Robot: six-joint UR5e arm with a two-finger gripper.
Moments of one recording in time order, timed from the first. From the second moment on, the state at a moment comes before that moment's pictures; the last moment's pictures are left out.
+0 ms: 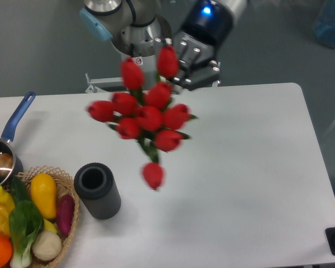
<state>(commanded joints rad) 2.82 -1.68 -1.70 -0.75 0.36 0.94</state>
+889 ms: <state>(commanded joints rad) 2.94 -1.77 -1.67 -0.78 0.50 1.01</state>
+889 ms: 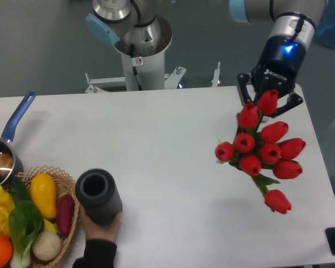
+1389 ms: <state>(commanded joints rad) 2.96 -1.76 -1.73 -0.80 0.84 1.13</state>
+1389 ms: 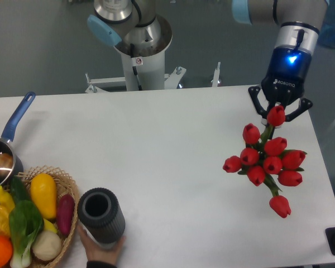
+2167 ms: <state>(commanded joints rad) 2.83 -1.76 -1.61 -1.13 1.51 1.35</state>
